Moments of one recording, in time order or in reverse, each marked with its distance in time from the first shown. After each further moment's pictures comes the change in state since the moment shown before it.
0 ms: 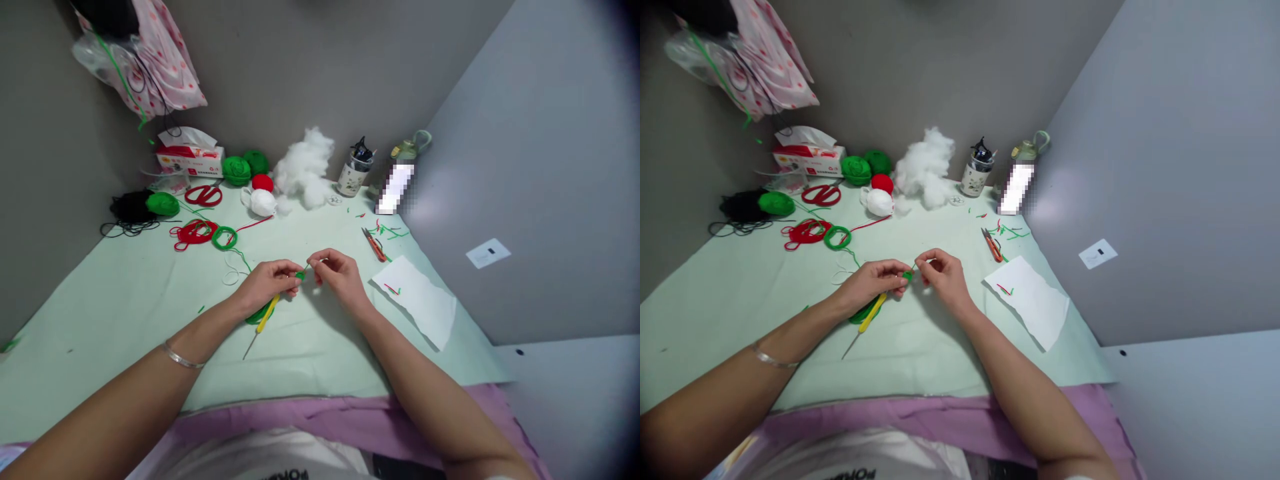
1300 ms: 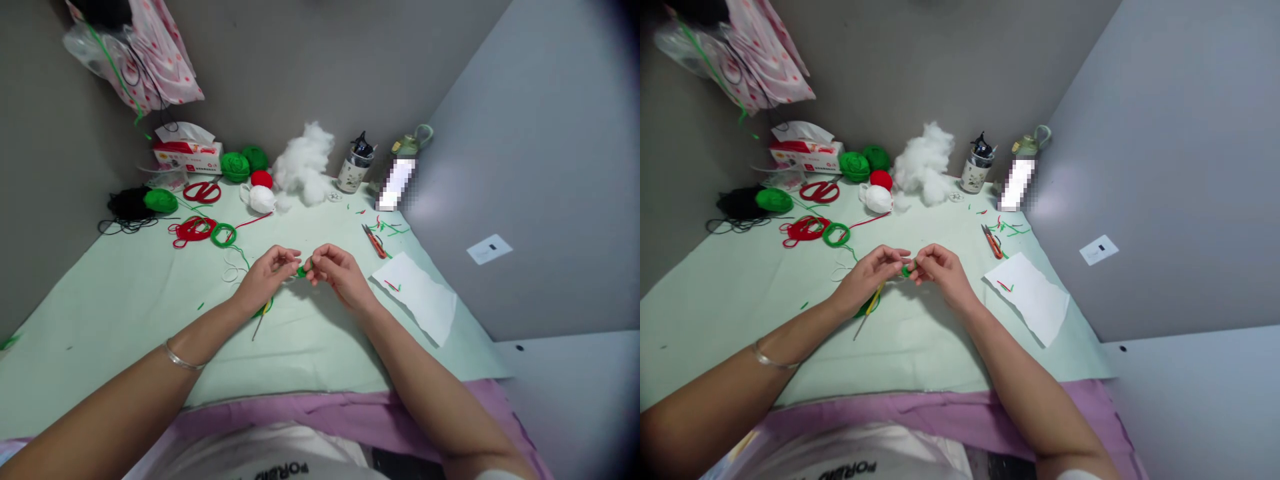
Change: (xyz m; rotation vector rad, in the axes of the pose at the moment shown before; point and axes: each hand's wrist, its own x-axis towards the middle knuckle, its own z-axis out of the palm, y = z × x) left_hand -0.008 0.003 0.008 0.079 0.152 0.180; right_hand -0.004 -0.013 -0.001 0.365 -0.159 0.168
